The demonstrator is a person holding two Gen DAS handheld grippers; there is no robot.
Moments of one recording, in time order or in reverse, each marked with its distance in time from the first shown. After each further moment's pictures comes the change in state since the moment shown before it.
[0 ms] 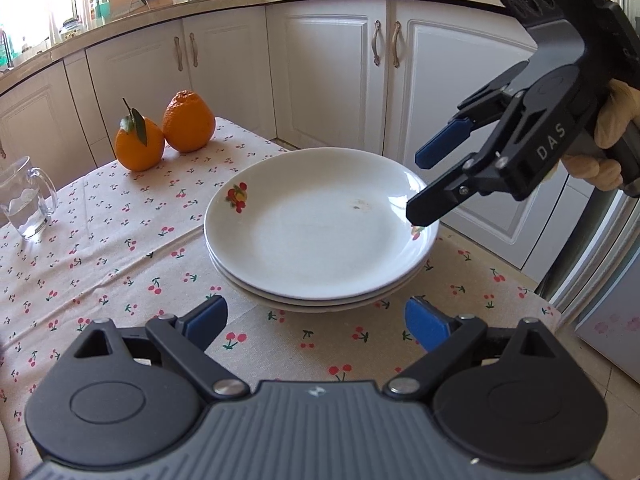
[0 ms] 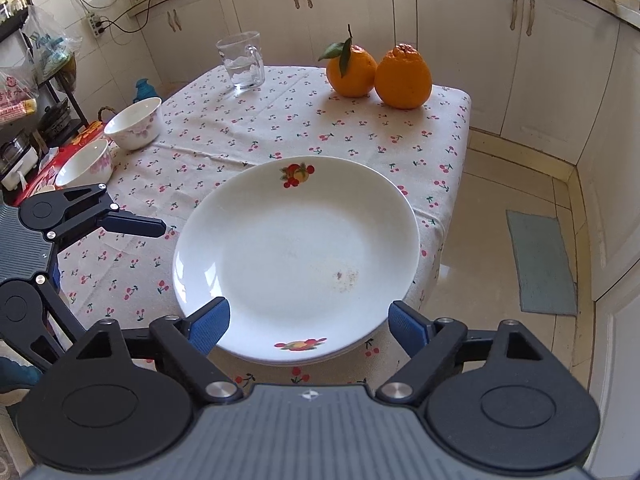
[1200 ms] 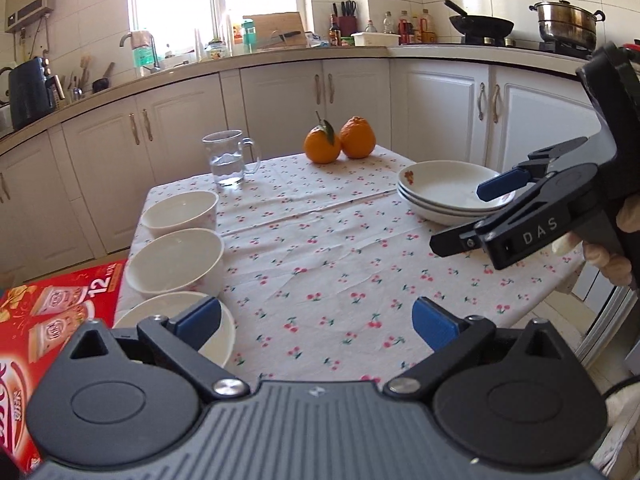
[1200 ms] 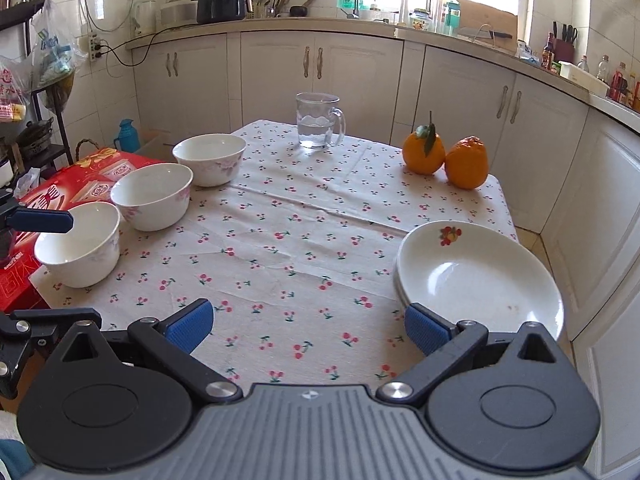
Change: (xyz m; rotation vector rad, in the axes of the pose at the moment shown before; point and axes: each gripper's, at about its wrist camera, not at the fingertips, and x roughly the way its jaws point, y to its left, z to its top) left arm -0.183 0.067 -0.136 -0.160 -0.151 0.301; right arm 0.015 0.231 -0.020 -0.045 -0.240 -0.212
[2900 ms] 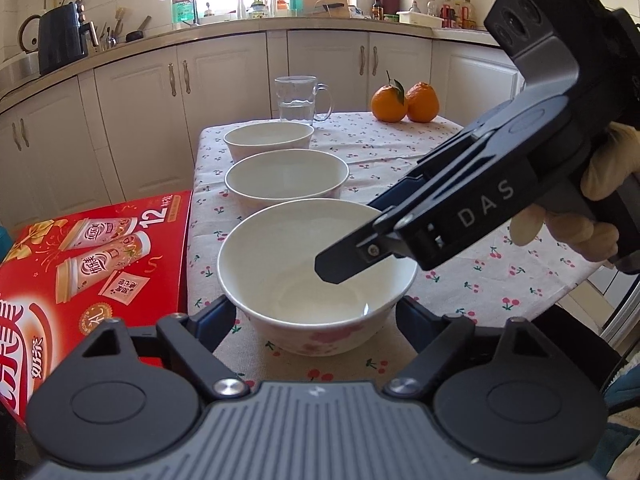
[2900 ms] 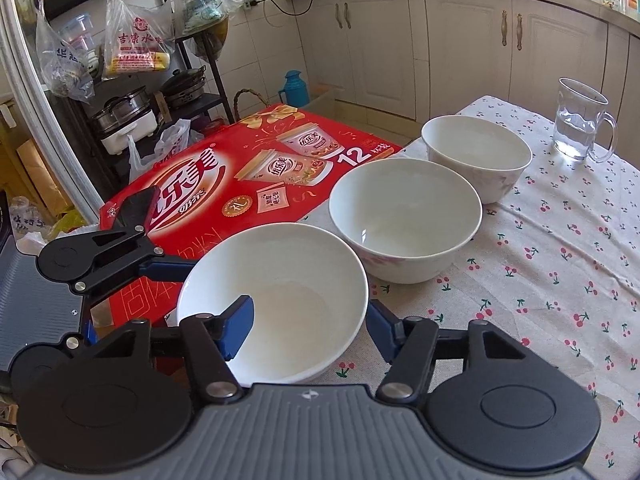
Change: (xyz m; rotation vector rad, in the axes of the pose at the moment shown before) left arm 0.021 0.101 -0.053 -0.087 0.067 0.004; right arm 0.116 0.151 0.068 -0.154 0.154 0.499
